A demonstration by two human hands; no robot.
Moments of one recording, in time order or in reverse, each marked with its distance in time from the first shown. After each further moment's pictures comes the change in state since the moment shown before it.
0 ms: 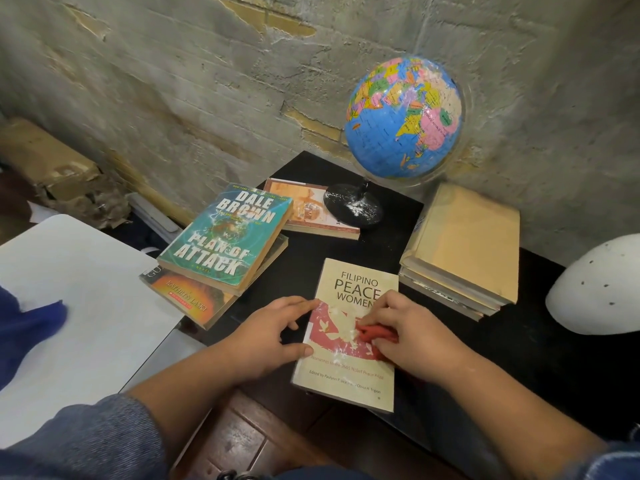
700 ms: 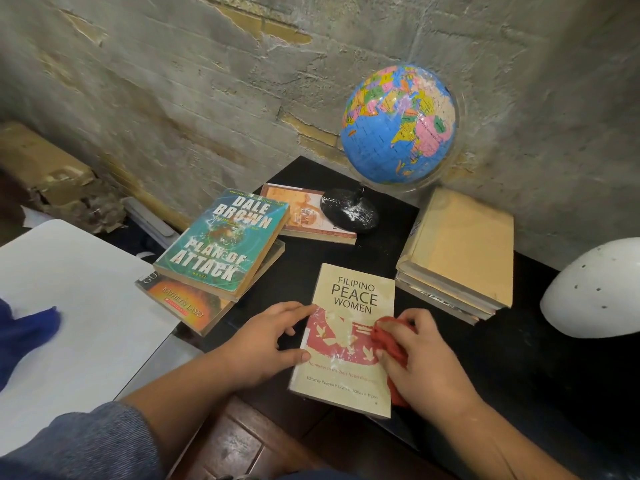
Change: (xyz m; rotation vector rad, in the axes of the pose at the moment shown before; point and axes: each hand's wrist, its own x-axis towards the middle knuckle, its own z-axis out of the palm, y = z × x) left_hand 0.001 -0.003 0.002 -0.023 0.009 0.019; right_hand -0.033 0.010 0.024 0.004 0.264 0.076
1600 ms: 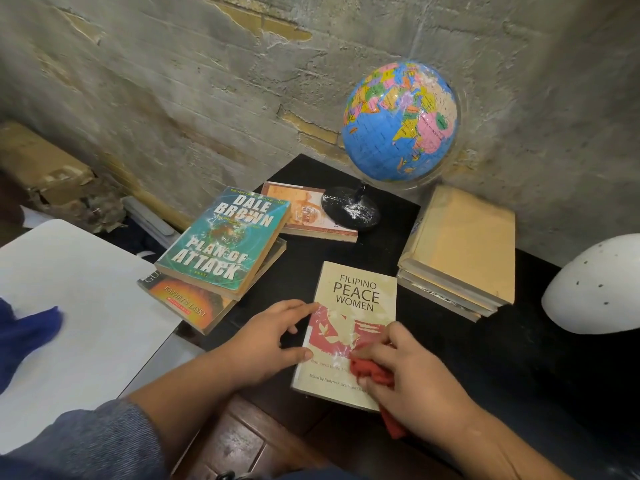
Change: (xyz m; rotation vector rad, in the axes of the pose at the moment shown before) left_hand 0.001 -0.002 0.000 0.008 -0.001 0.004; right_hand -0.010 -0.020 -0.002 -0.025 -0.193 -0.113
